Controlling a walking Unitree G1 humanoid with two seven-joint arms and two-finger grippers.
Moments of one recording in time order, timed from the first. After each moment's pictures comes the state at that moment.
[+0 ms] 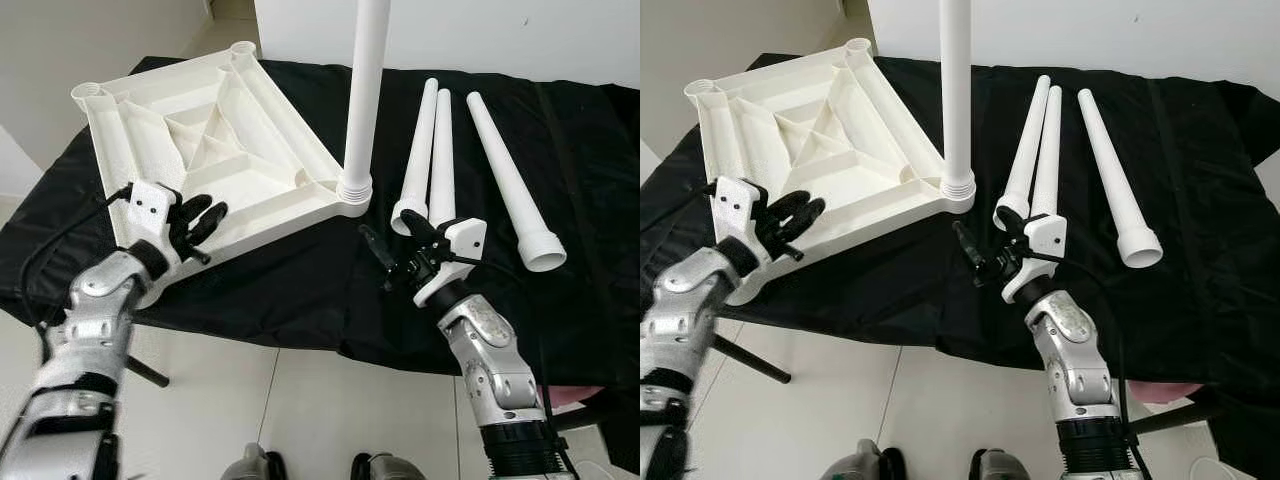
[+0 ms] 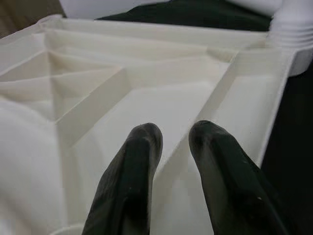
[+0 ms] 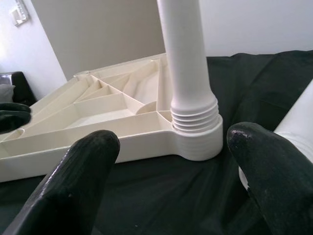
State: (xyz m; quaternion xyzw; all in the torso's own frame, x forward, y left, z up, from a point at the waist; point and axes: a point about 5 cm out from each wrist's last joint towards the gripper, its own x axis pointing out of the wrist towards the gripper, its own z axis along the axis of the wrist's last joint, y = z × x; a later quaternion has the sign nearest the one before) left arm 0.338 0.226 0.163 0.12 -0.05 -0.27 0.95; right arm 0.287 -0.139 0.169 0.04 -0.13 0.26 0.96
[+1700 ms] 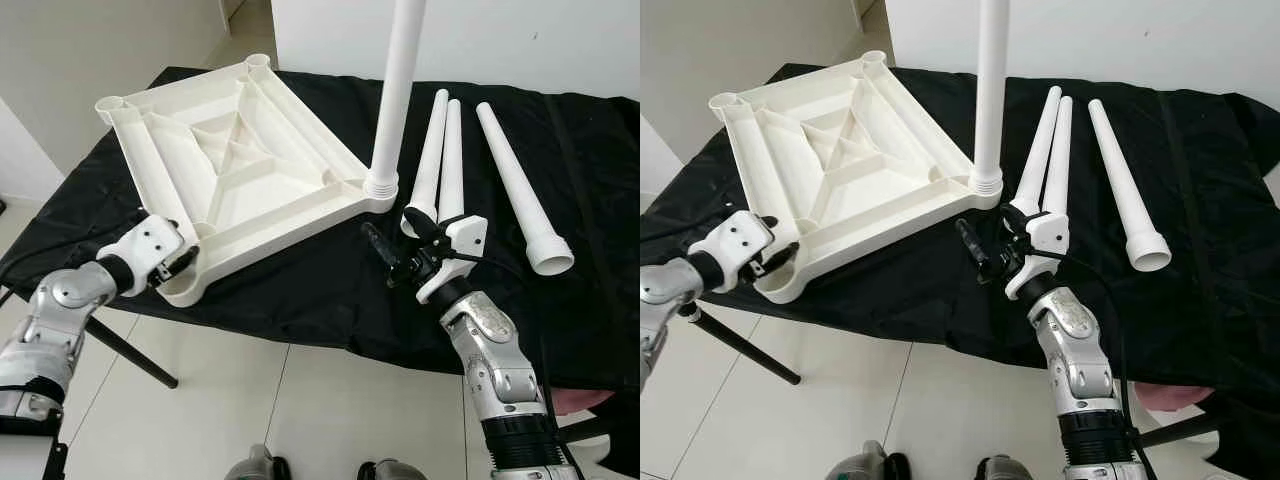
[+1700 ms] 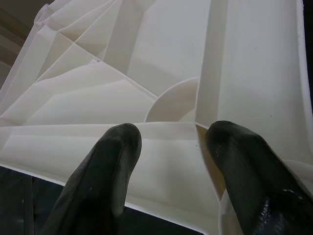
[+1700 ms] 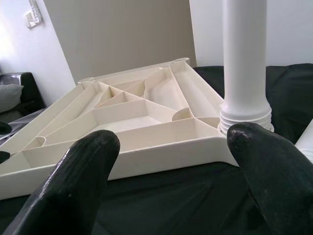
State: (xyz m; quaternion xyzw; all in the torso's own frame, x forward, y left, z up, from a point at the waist) left arm 0.329 0.229 0.140 0.36 0.03 -0.32 0.87; right arm 0.293 -0.143 0.168 0.03 -0.13 0.25 0.96
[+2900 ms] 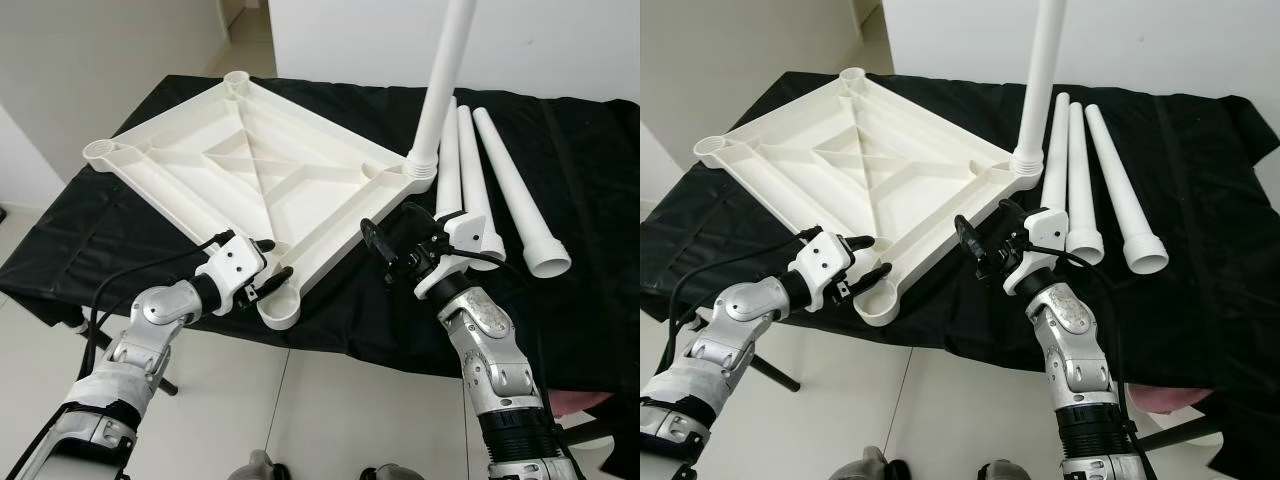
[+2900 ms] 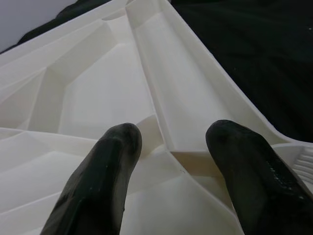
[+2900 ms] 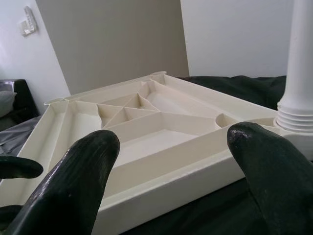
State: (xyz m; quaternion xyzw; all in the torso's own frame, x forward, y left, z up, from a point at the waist) left arm 0.315 0.152 0.127 0.23 -0.03 -0.44 0.87; right arm 0.297 -0.141 0.171 0.03 -0.14 0.25 0.96
